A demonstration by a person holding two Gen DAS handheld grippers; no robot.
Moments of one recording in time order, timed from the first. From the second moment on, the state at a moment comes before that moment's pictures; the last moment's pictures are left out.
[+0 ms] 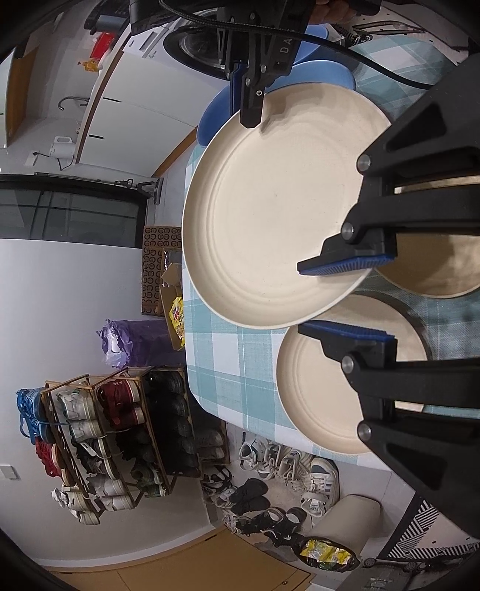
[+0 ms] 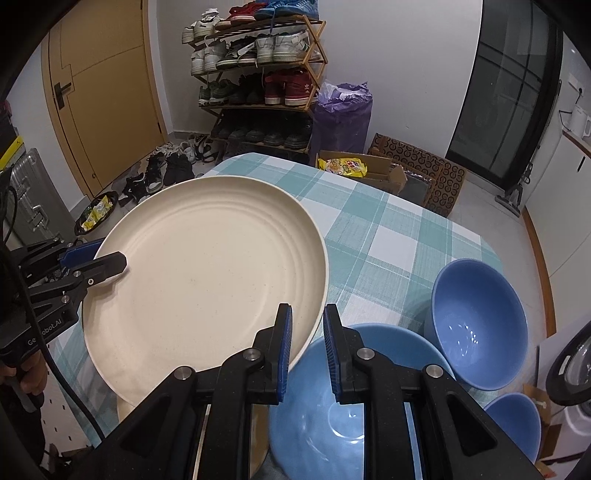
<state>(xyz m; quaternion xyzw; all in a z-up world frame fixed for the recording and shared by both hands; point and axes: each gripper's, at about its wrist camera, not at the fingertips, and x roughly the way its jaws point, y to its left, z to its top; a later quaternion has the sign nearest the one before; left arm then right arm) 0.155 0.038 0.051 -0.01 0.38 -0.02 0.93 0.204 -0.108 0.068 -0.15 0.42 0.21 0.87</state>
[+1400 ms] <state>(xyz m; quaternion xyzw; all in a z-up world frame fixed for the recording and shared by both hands) 0.075 0.042 0.022 -0.01 0.37 -0.02 0.93 0.109 -0.102 0.029 -0.14 0.41 0.21 0.88</state>
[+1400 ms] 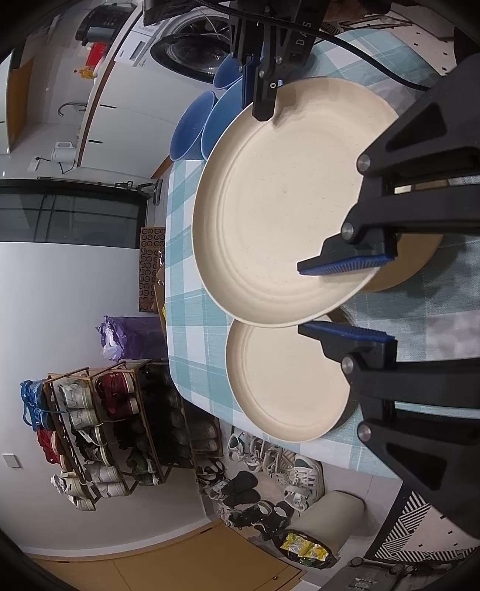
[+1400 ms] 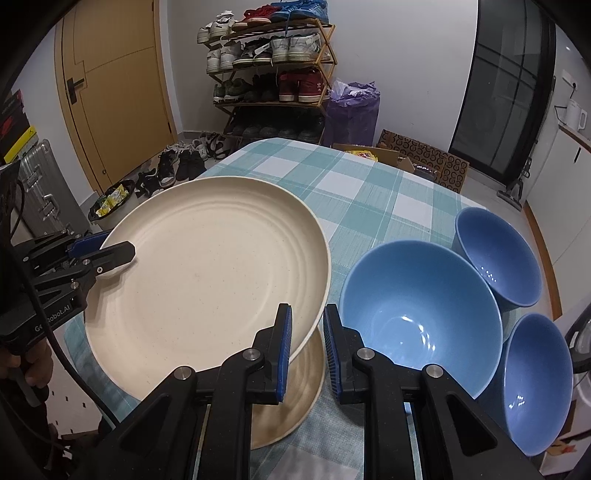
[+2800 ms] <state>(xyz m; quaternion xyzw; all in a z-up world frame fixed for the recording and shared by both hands) 0.070 0.022 -0.043 0.02 0.40 -0.03 0.92 0.088 -0.119 -0.033 -0.13 0.44 0.19 0.87</state>
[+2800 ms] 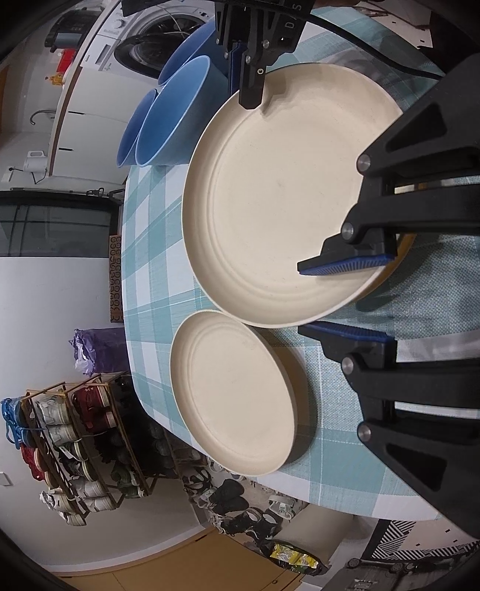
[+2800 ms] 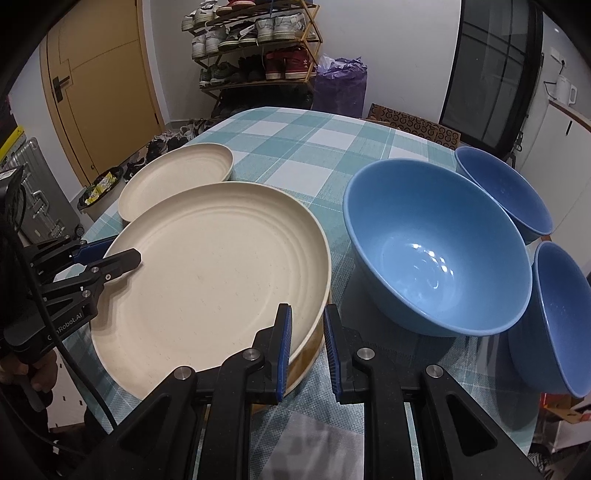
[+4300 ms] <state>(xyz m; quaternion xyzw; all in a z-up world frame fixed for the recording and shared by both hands) 0.073 0.003 -0.064 0.08 0.42 -0.01 0.91 0.081 -0.101 -0.062 -0.20 0.44 0.15 0.86</state>
